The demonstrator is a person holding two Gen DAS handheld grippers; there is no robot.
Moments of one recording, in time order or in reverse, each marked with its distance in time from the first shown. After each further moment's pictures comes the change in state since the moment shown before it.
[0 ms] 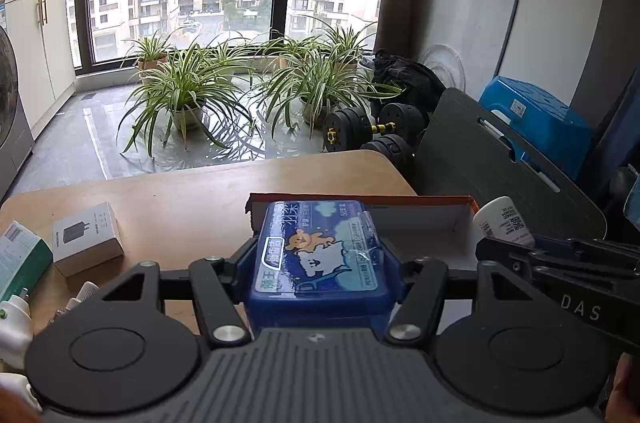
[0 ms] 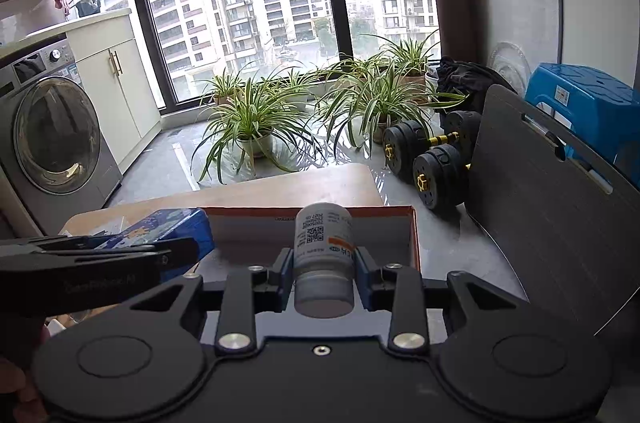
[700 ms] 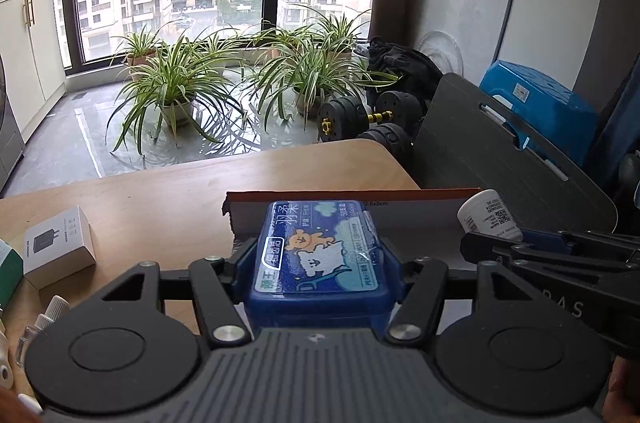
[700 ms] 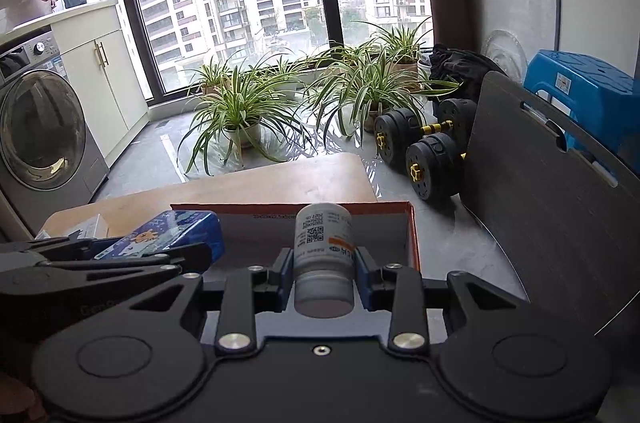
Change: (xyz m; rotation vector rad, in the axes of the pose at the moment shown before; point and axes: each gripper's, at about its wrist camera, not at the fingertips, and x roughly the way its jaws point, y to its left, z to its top) left arm 0.030 -0.006 0.002 0.027 0.028 -0.007; right arm 0.028 -0.004 0.002 0.009 0.029 -0.029
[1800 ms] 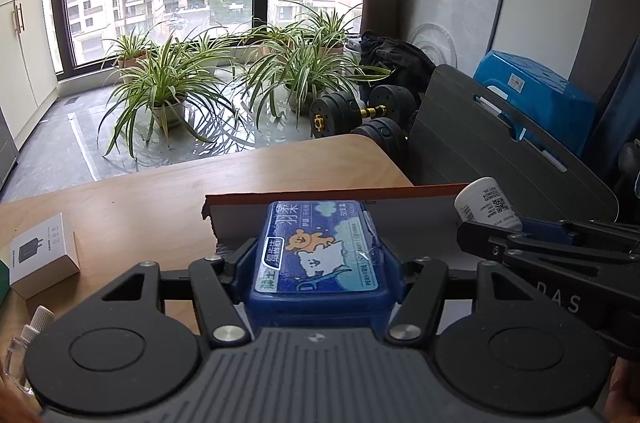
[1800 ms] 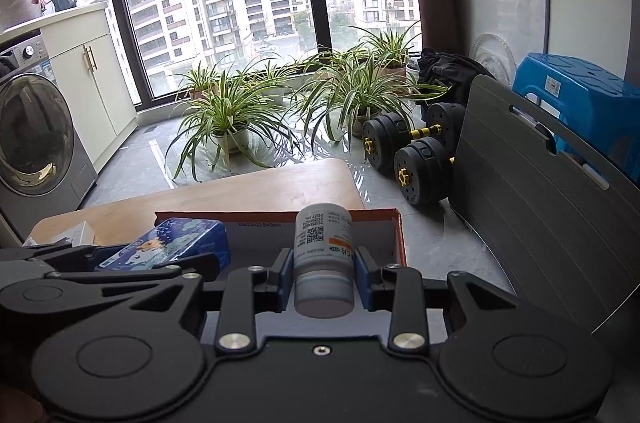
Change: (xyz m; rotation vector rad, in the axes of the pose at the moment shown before) left arm 0.014 -0.006 -0.002 0.028 0.008 -0.013; right arm 0.005 -0.004 0.005 0.012 -0.012 -0.035
